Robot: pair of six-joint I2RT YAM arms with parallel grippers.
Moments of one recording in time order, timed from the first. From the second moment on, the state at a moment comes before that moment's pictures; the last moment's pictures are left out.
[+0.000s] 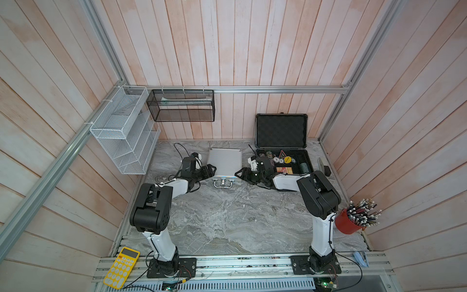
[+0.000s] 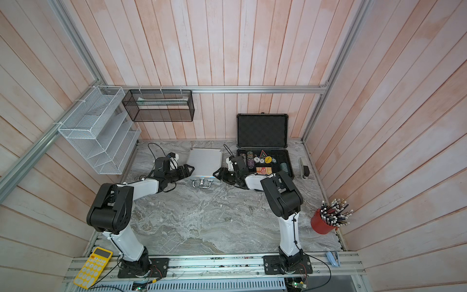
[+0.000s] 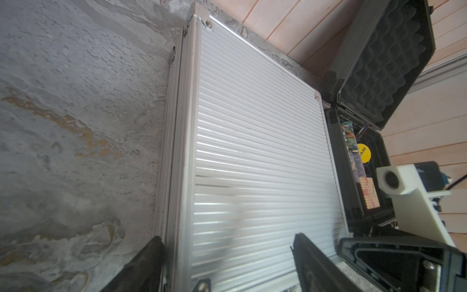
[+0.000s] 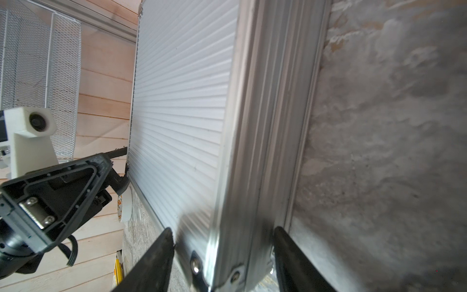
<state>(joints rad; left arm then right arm) -0.17 1.78 0.93 0.22 0.38 -0.50 0.53 2.03 1.17 0.22 -0.49 0.82</state>
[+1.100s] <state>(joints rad) -0.21 1.72 0.94 0.20 0.37 -0.50 0.53 1.98 1.22 0.07 -0.44 0.79</state>
